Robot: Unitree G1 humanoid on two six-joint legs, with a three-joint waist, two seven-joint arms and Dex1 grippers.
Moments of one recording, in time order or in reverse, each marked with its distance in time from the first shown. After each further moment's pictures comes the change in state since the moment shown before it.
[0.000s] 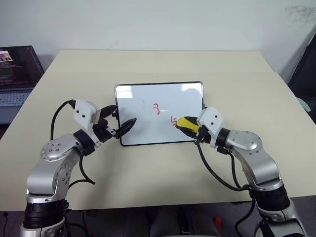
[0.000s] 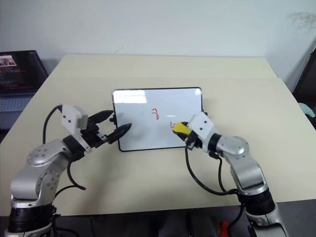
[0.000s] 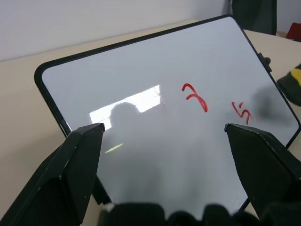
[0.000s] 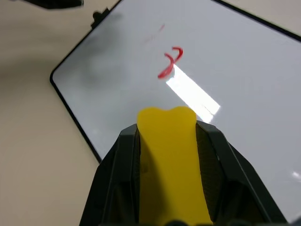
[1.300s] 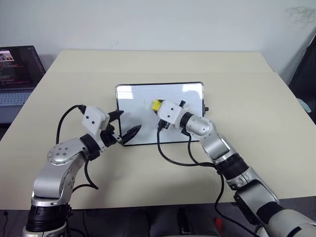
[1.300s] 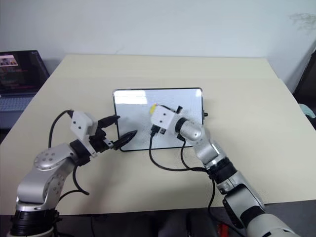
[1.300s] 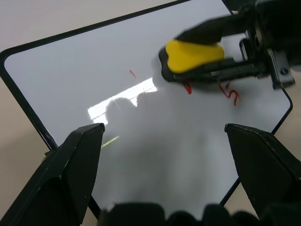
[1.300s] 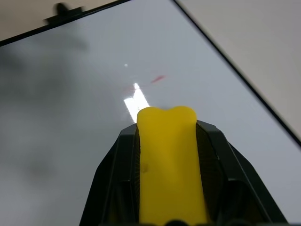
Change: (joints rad) left arm 0.024 0.000 -0.052 -0.012 0.064 -0.034 -0.009; right arm -0.393 0.214 0.287 0.623 -0.338 -0.406 -0.244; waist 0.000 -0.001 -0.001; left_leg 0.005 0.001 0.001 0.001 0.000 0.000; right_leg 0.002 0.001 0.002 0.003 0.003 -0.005
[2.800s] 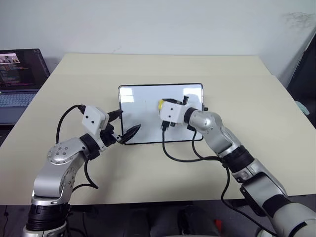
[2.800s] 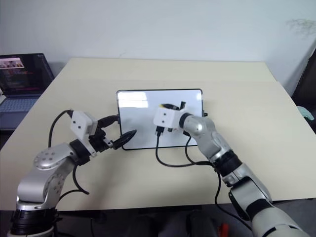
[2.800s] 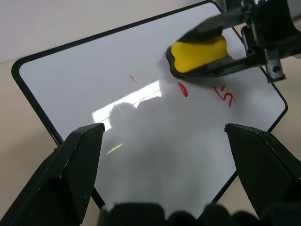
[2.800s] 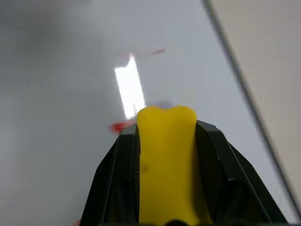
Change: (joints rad) left arm -0.006 0.000 0.002 0.016 0.001 -0.003 -0.001; right arm -0.050 -0.094 0.057 0.001 -0.132 0.027 0.107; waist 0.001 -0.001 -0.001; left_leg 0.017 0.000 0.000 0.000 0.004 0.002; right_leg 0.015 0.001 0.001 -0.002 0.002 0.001
